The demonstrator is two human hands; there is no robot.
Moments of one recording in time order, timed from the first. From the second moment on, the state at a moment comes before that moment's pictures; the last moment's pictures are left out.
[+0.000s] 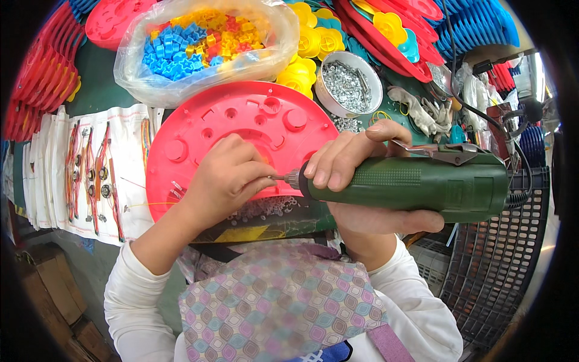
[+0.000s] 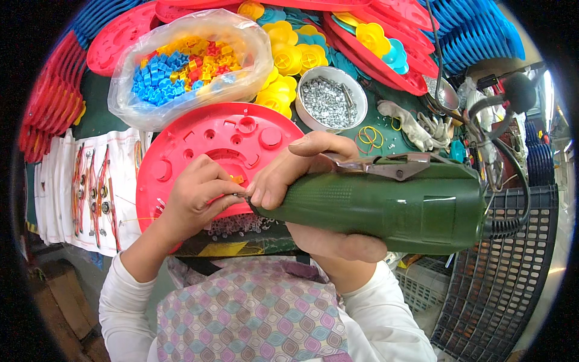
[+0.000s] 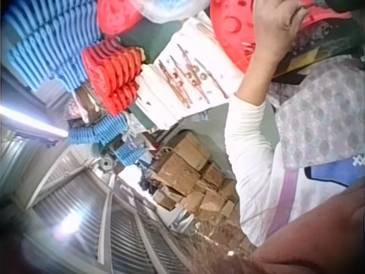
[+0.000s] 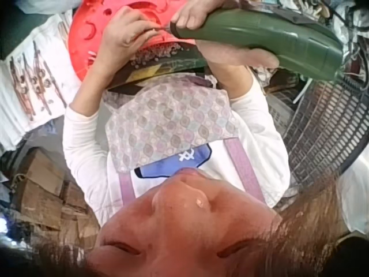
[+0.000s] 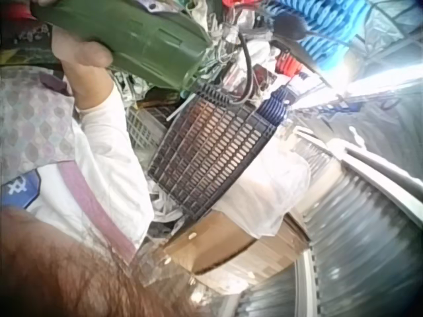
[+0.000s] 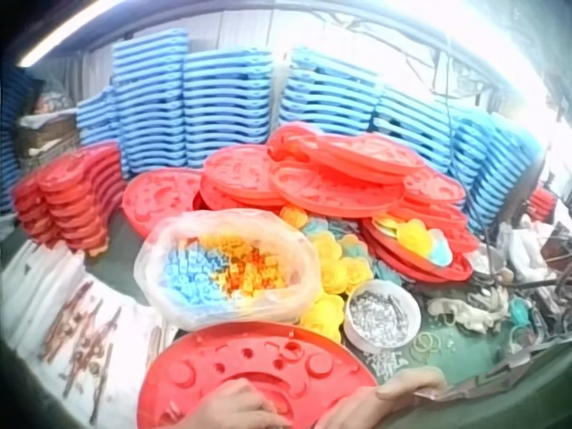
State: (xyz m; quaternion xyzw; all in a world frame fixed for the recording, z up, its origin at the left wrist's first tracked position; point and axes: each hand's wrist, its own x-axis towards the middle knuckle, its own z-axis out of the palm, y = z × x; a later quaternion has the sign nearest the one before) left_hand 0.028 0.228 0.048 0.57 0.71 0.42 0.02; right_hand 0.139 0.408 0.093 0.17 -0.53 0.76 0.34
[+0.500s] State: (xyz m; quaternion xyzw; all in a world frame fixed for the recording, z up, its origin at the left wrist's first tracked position) left_hand 0.030 0.234 0.042 0.56 0.74 0.35 -0.08; right_hand 0.141 0.403 0.091 0.05 -0.63 0.73 0.28
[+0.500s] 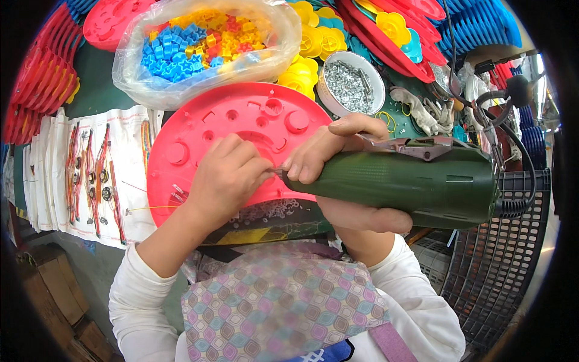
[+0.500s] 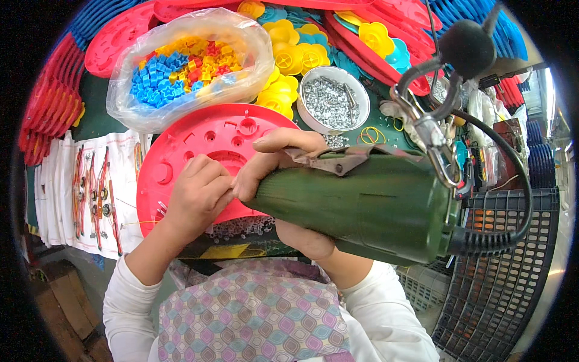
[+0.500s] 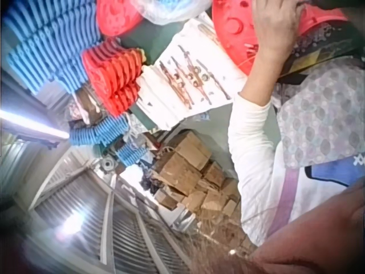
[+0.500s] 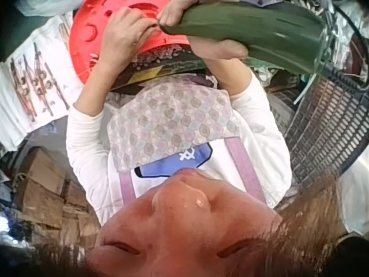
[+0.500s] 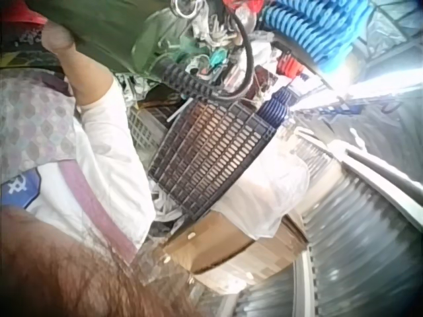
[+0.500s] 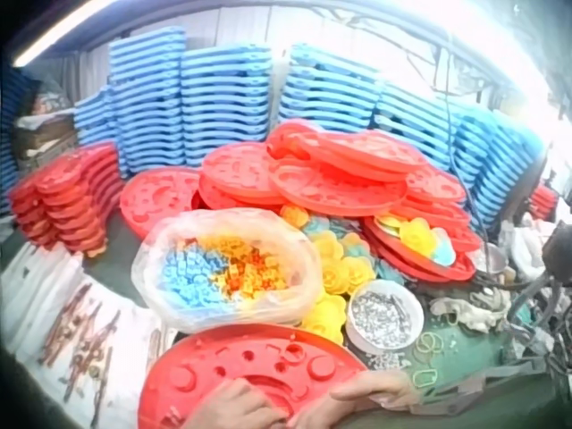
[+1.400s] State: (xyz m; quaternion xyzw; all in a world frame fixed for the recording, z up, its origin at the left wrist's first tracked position) left_hand 0.025 0.227 0.026 0.50 0.77 0.40 0.05; right_hand 0.106 0.405 0.069 0.05 -0.64 0.75 0.16
